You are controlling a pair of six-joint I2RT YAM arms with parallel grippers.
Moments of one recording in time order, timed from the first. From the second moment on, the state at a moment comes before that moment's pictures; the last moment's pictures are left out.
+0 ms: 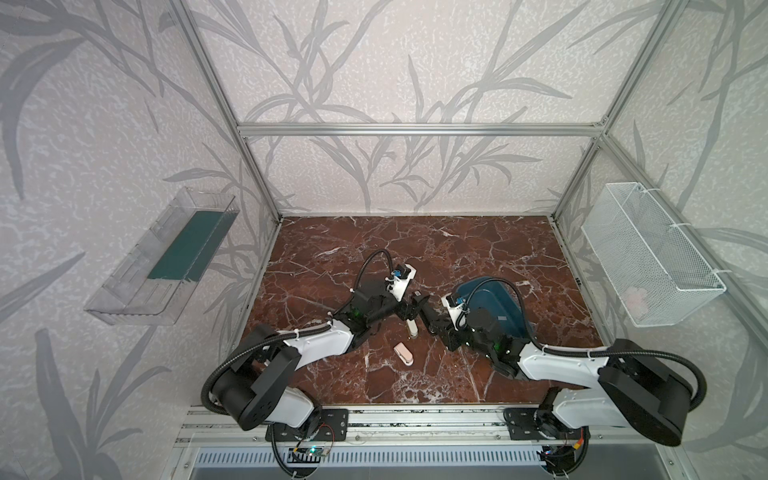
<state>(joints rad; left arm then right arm) -0.63 1.43 0.58 0.57 0.25 -0.06 0.83 1.30 0.38 0.45 0.04 0.28</state>
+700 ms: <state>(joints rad) -0.63 1.64 0.64 0.51 0.25 -0.14 0.83 1.45 0.58 0.25 0.06 0.32</state>
